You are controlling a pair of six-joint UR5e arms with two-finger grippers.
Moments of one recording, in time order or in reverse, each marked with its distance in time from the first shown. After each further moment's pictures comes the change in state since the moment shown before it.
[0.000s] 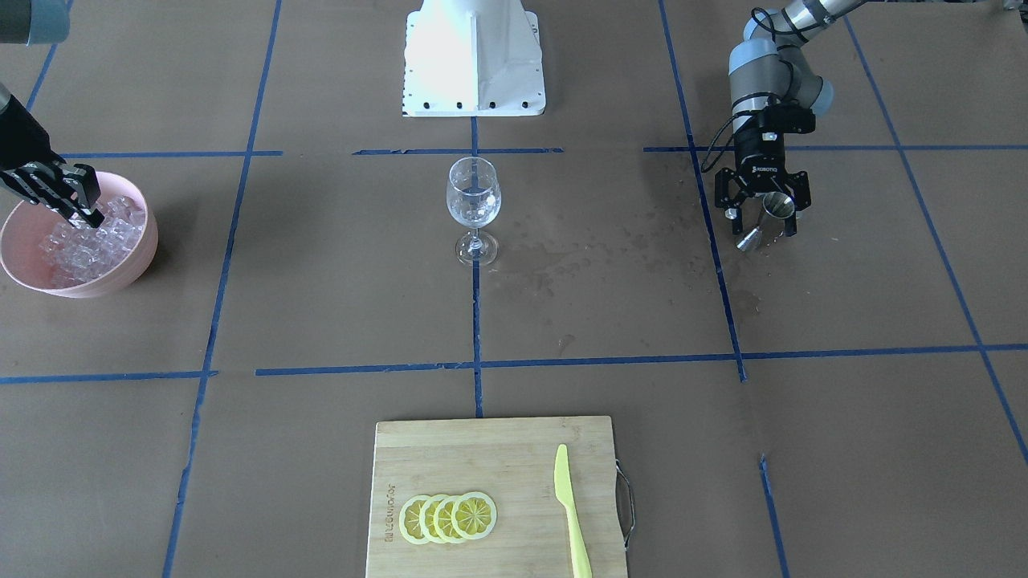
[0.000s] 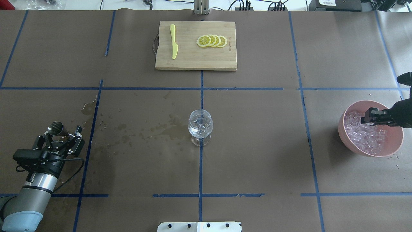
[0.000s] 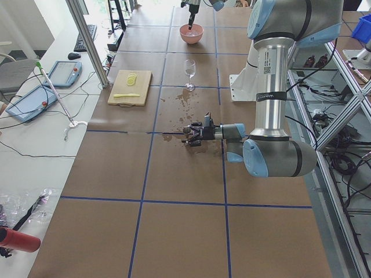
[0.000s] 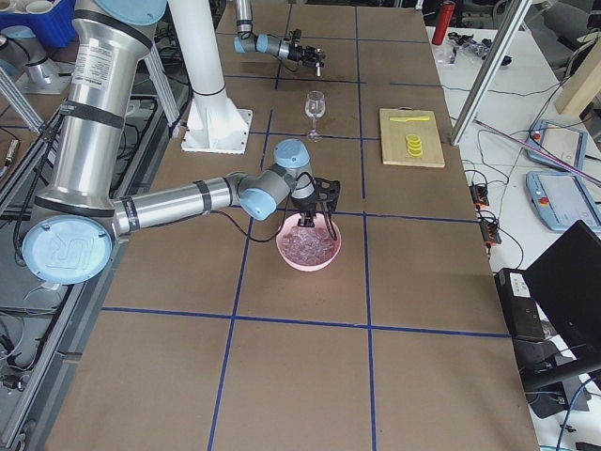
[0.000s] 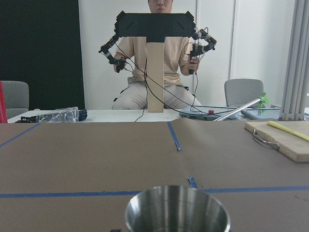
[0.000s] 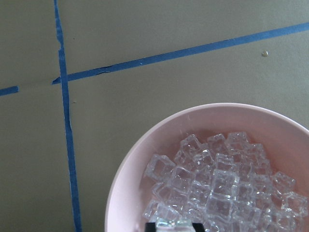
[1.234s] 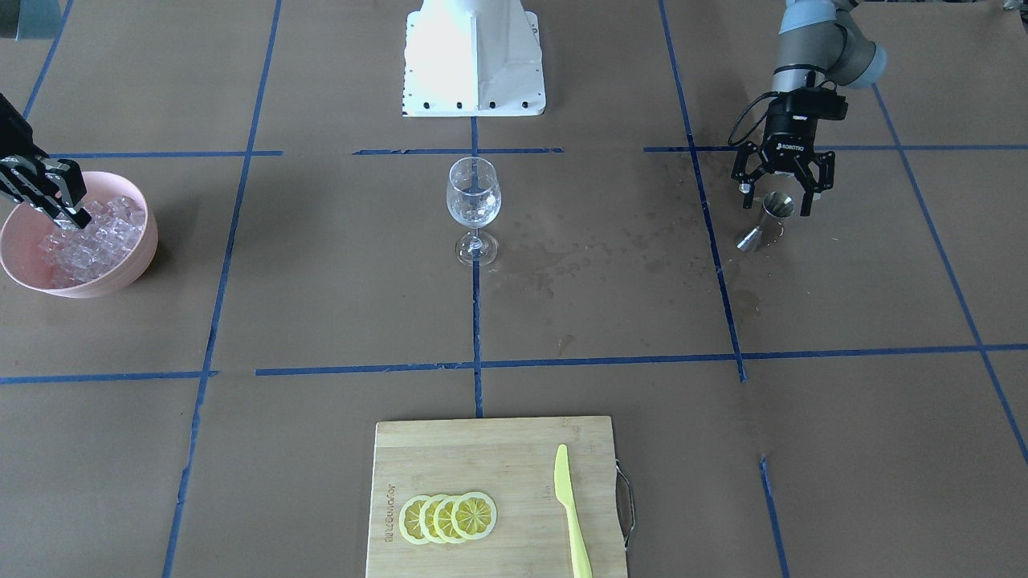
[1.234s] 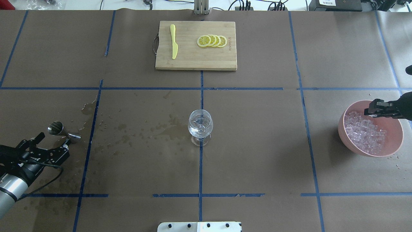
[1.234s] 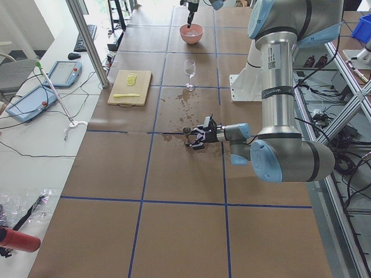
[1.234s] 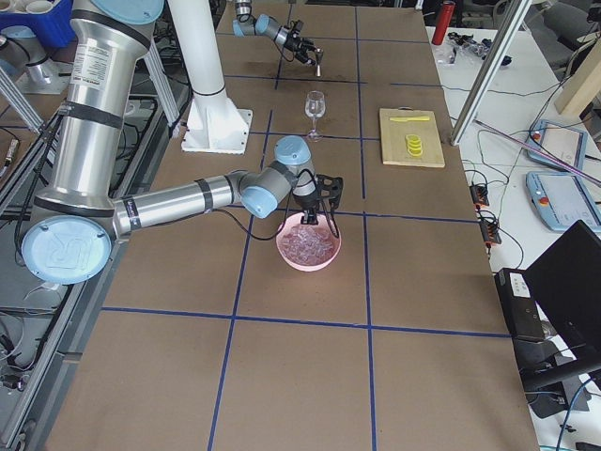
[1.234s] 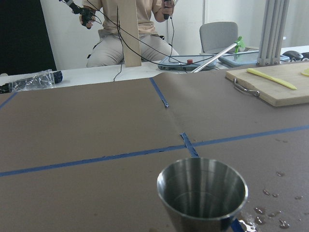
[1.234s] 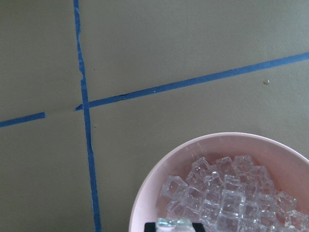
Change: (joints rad) left arm -0.005 0.234 -0.214 -0.002 -0.327 0.108; right arm 0.061 0.009 0.044 0.000 0.003 -0.002
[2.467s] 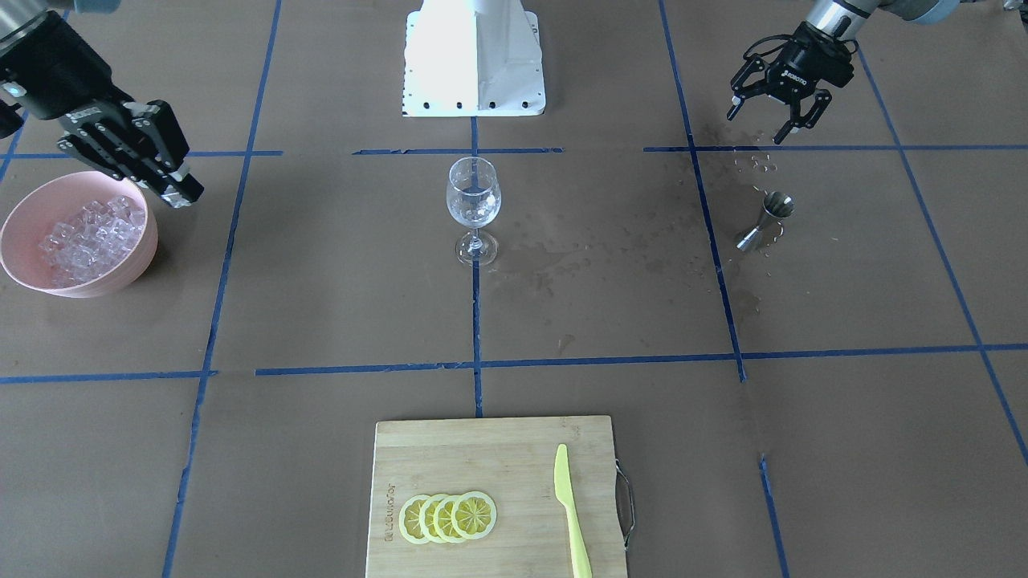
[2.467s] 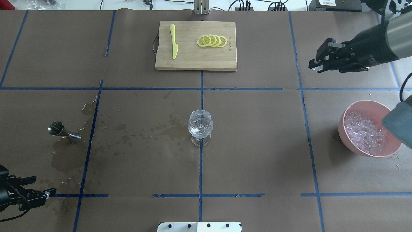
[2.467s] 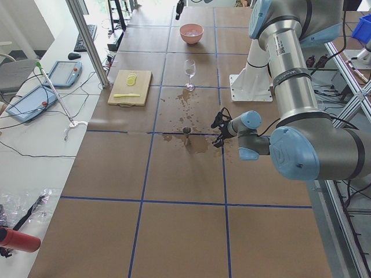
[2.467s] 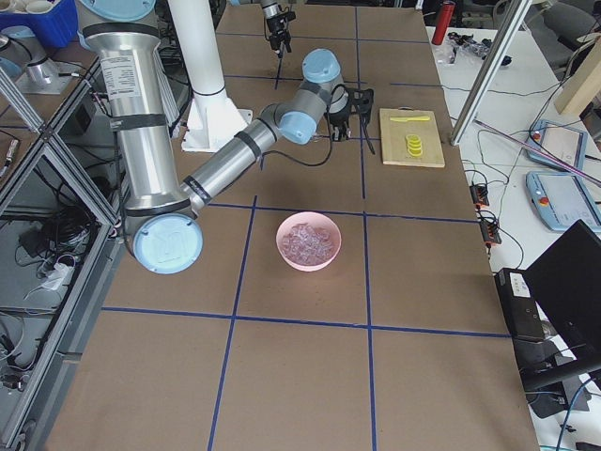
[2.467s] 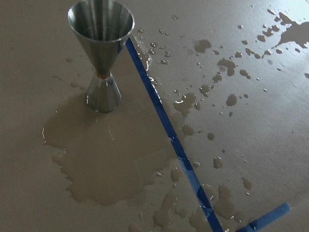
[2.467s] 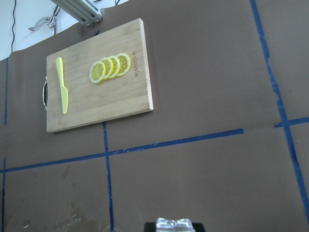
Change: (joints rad) left arm -0.033 0.278 -0.307 0.039 -0.716 -0.015; right arm 0.005 0.527 0.073 -0.340 0.158 0.159
